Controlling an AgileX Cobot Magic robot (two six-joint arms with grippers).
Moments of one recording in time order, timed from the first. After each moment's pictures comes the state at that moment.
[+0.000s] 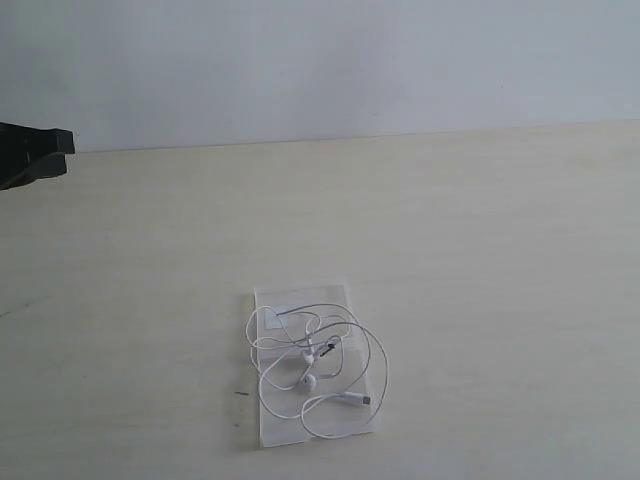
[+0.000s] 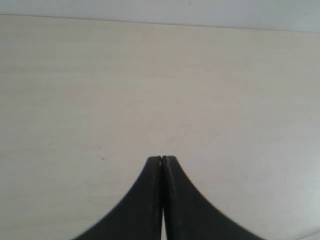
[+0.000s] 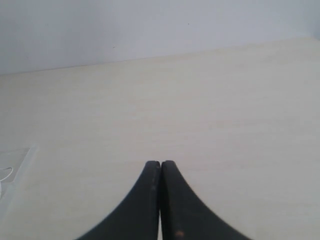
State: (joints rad) left arm 0.18 1.67 -0.95 1.75 -0.33 -1.86; right arm 0.06 0.01 0.00 0.08 0.37 0.05
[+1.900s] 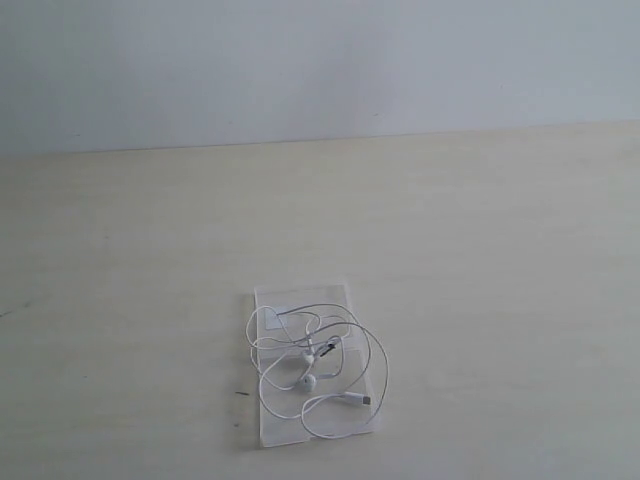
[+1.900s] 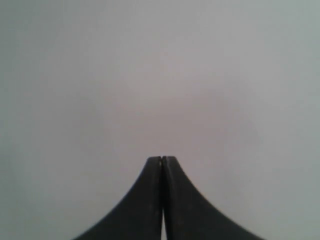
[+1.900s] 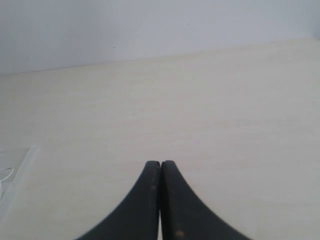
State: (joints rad) left arm 0.18 0.27 -0.66 1.39 0.03 -1.11; right arm 0.06 0.01 0.00 0.08 0.37 0.05
